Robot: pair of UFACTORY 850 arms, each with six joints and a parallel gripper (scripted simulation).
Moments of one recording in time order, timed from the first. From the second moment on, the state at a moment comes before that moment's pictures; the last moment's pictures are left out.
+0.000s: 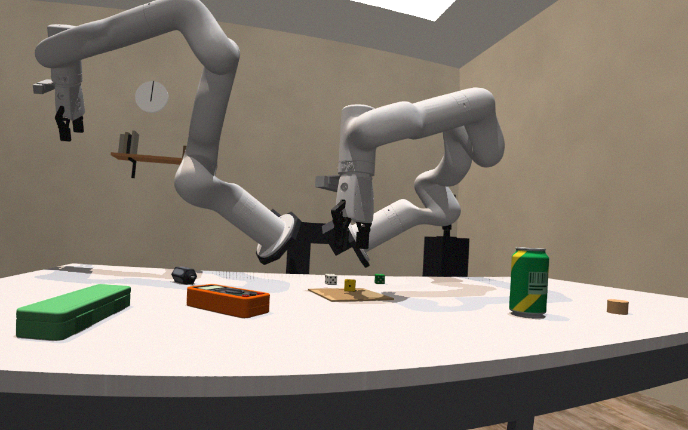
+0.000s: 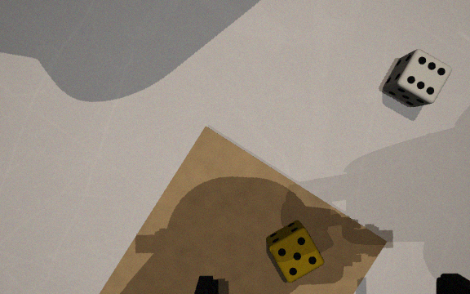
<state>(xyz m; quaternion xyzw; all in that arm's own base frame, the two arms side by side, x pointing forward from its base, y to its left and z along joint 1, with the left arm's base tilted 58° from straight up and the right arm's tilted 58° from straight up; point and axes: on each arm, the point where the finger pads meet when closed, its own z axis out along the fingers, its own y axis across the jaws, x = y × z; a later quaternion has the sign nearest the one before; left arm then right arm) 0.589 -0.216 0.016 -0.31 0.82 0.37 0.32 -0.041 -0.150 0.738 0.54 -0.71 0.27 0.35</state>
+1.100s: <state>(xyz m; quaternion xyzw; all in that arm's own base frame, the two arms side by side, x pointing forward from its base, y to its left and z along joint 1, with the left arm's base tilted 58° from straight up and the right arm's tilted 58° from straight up) 0.590 -0.215 0.015 -0.50 0.71 0.27 0.41 -0.041 -0.150 0.738 0.54 -0.71 0.27 0.35</state>
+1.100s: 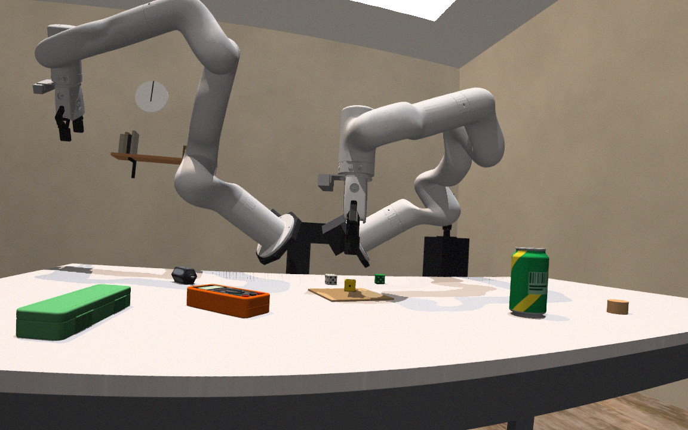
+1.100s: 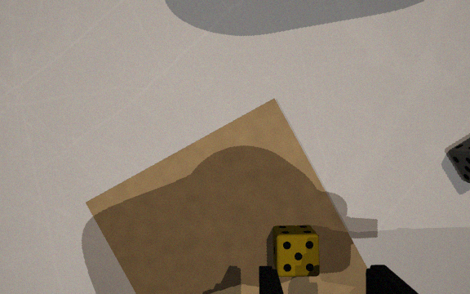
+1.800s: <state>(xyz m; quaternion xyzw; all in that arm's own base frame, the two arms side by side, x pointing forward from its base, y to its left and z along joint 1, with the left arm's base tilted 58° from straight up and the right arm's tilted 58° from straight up) 0.590 -0.214 0.014 -0.50 0.71 0.27 0.41 -0.041 -0.150 0.738 0.54 -0.71 0.27 0.35</state>
